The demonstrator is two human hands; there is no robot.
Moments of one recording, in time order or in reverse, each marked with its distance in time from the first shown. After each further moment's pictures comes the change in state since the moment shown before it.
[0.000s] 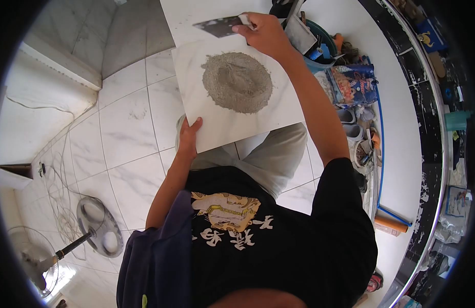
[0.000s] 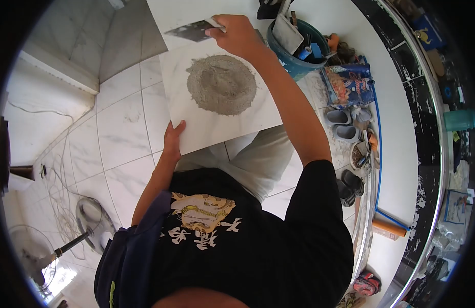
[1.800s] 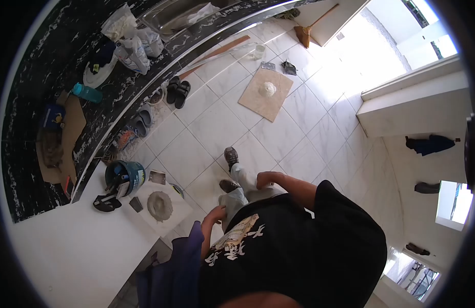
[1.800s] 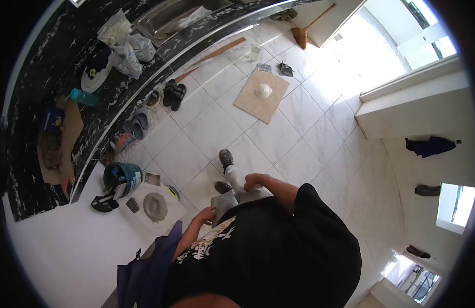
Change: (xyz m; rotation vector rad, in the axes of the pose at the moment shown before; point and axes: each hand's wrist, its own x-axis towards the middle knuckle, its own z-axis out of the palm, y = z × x) left_hand -0.305 0.226 0.166 2.283 -1.805 -1.033; right_hand -0.440 -0.623 -0.026 0.897 0.289 1.957
